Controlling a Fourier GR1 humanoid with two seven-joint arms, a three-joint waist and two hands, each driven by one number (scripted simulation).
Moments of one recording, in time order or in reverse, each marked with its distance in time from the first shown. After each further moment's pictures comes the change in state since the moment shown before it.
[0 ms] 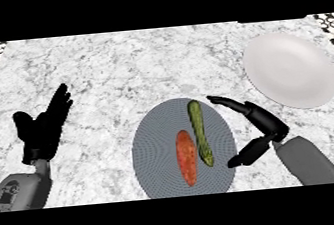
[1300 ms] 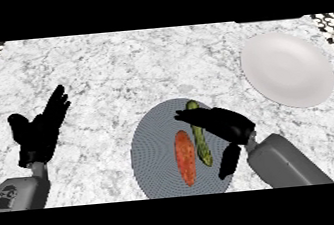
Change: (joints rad) left arm 0.026 -0.049 0.074 -0.044 -0.070 -0.052 0.037; right arm -0.076 0.078 0.142 -0.174 0.453 0.149 0.452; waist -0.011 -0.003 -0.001
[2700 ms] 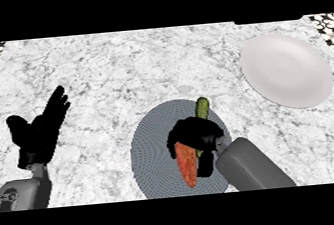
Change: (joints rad) left arm 0.012 -0.072 0.083 -0.030 -0.079 -0.070 0.022; right arm -0.043 0.215 -0.012 0.185 0.369 0.054 -0.082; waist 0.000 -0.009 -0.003
